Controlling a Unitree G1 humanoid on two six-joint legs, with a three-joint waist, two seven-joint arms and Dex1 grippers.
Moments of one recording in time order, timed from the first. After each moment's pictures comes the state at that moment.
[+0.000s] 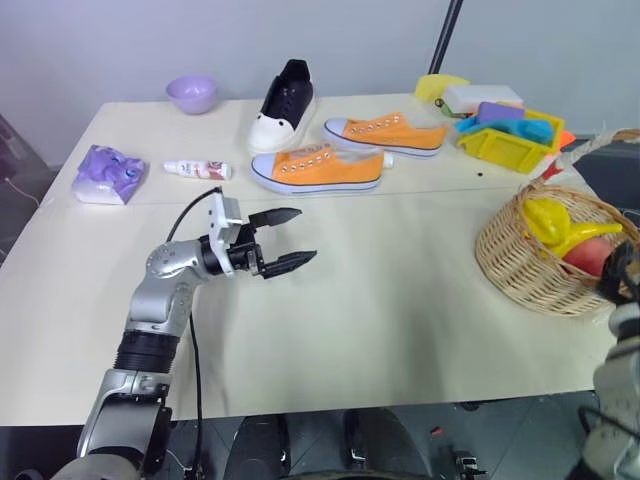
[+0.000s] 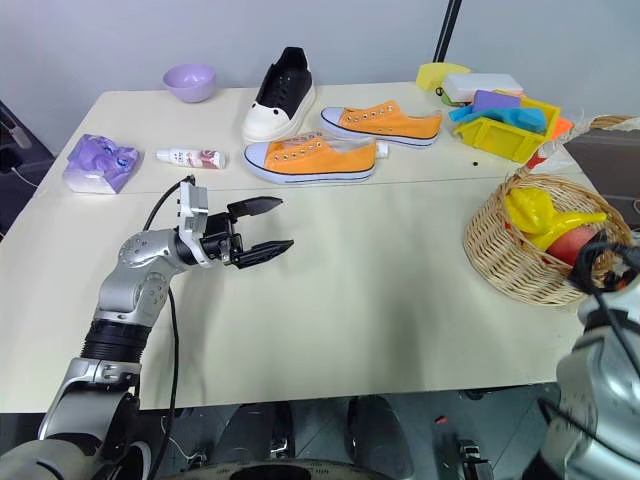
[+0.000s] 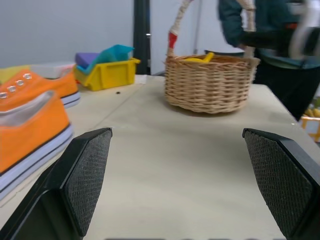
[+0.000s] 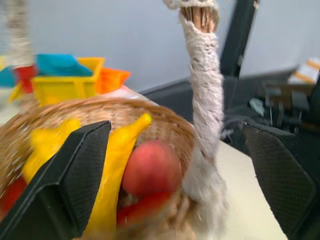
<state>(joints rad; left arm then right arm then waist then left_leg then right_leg) -0.48 0.41 0.01 0.18 -0.49 0.10 -1.15 0.19 -0.14 -0.71 -0.85 0.29 0.65 -0.13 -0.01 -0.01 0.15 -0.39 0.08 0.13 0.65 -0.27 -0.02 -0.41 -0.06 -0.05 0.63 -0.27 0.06</state>
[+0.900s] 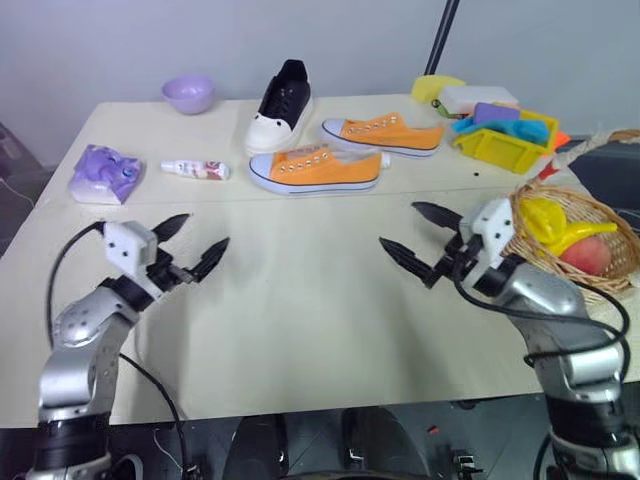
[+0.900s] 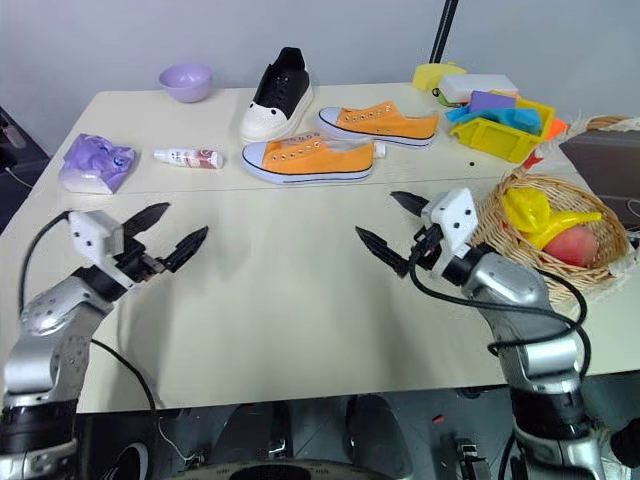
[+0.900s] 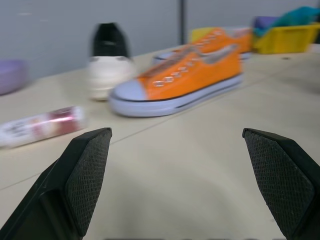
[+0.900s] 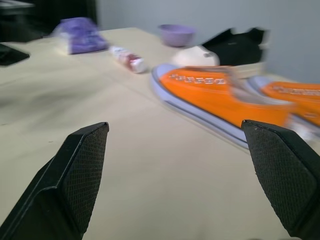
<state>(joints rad) 0.00 0.50 0.34 -0.26 -0.45 0.19 -0.62 -0.25 -0.54 -0.08 -0.32 0.44 0.38 0.74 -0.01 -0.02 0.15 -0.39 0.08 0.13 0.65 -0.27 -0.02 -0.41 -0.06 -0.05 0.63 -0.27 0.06</state>
